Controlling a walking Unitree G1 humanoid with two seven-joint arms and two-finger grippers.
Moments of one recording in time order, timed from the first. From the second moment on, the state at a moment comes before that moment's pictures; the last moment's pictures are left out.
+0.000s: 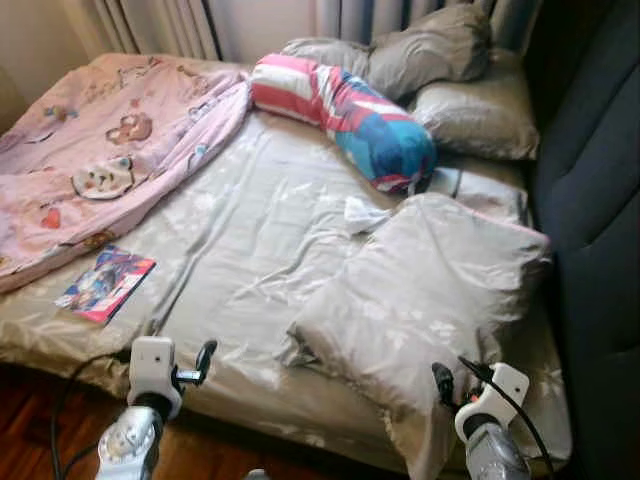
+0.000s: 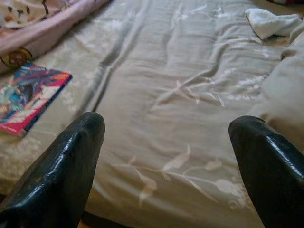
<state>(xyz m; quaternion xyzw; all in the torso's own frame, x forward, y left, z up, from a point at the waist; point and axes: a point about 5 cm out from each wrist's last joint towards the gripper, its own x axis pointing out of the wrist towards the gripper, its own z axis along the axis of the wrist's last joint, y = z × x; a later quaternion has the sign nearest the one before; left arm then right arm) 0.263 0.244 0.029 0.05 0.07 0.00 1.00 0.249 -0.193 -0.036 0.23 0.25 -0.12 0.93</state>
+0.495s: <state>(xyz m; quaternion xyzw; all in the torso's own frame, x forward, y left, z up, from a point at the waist) 0.284 0.235 0.080 0.06 -0.01 -0.05 1.00 0.258 -0.194 -0.030 0.22 0.24 -0.12 0.94</state>
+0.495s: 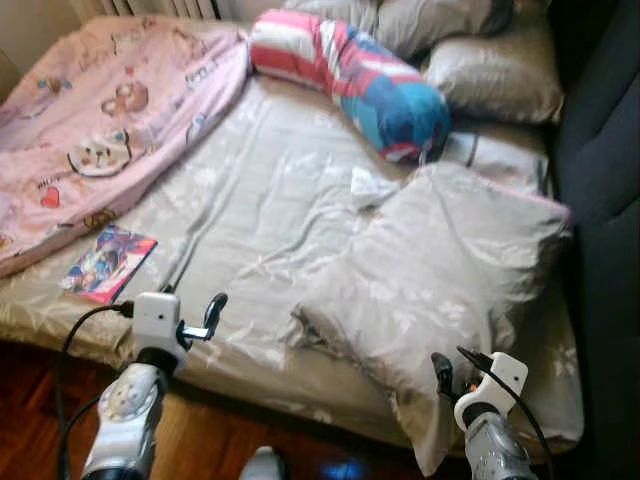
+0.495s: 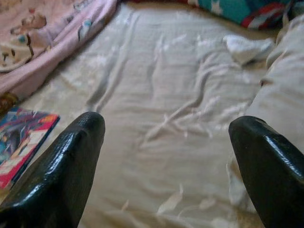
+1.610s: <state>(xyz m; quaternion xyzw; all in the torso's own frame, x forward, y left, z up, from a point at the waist) 0.270 0.230 0.131 0.08 -0.03 -0.09 0.99 0.259 -0.190 -0.028 0.24 0.22 -0.13 0.94</state>
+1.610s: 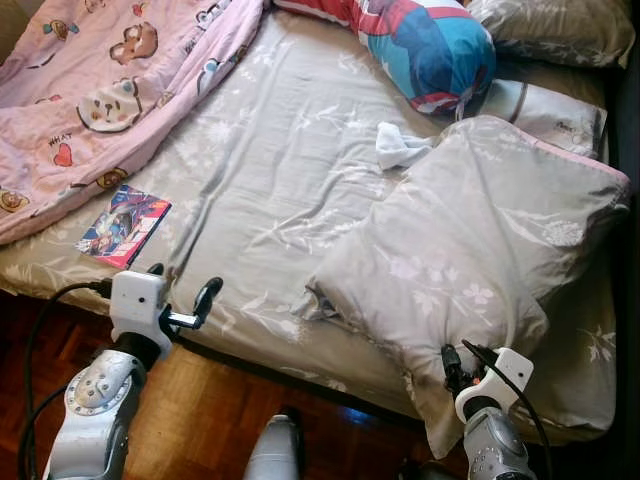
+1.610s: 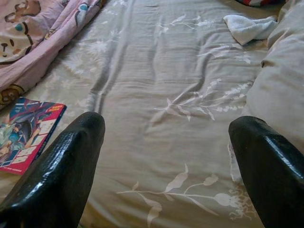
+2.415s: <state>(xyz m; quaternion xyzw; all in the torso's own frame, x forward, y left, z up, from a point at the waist) 0.271 0.226 0.132 0.08 -0.03 -0.09 0.99 0.258 -0.190 -0.027 0.23 0.21 -0.13 0.94</state>
